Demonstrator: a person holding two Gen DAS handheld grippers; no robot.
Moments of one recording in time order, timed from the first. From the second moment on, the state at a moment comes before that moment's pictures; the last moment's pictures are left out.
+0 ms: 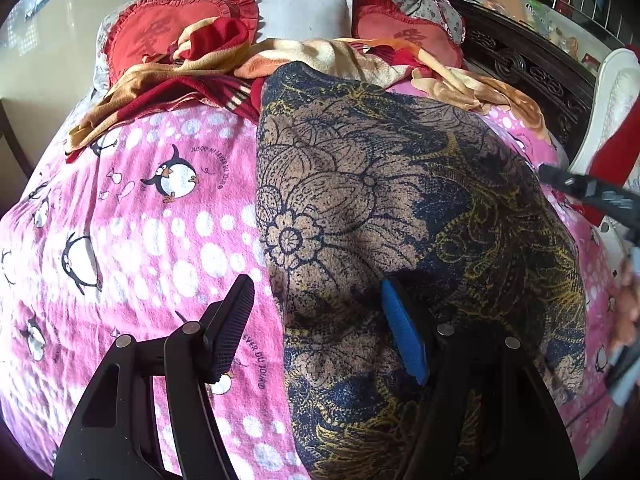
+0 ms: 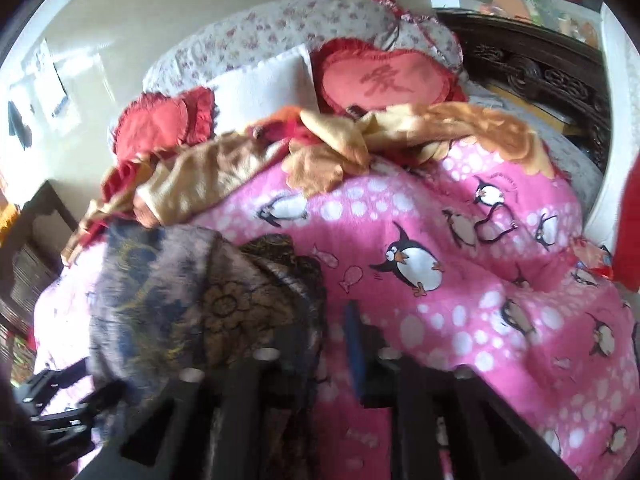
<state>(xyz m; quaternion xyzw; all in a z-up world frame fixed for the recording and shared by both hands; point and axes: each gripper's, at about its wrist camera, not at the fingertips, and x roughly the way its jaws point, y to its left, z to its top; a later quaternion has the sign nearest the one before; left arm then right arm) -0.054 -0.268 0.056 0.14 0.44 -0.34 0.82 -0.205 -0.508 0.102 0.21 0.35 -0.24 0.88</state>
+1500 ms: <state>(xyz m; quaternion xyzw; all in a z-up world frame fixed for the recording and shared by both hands) -0.050 -0.218 0.064 -0.02 0.51 -0.48 0.72 -0.222 -0.434 0.097 0.29 0.36 -0.03 0.89</state>
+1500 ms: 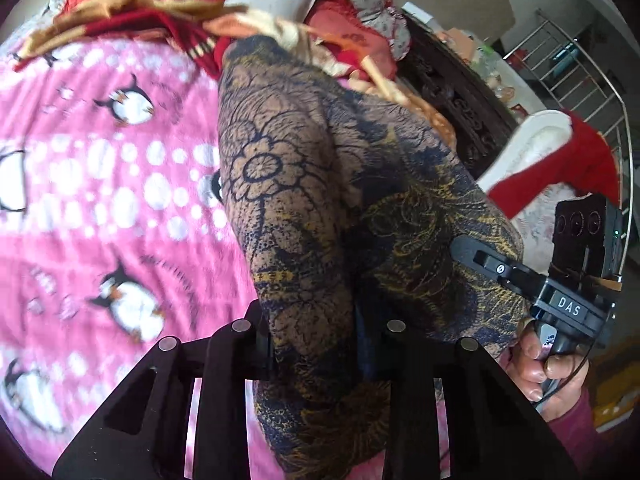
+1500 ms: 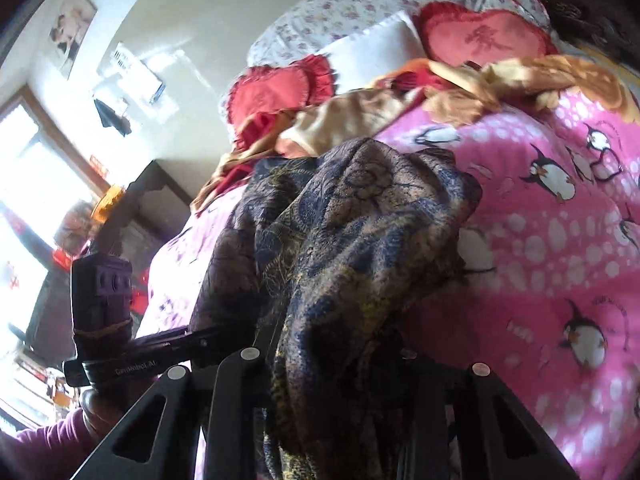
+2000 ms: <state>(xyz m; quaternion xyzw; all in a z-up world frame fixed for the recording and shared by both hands) -0.109 -0.087 0.042 0.04 0.54 -0.37 0.75 -0.257 -0.330 0.051 0.29 0.45 -0.03 0.84</state>
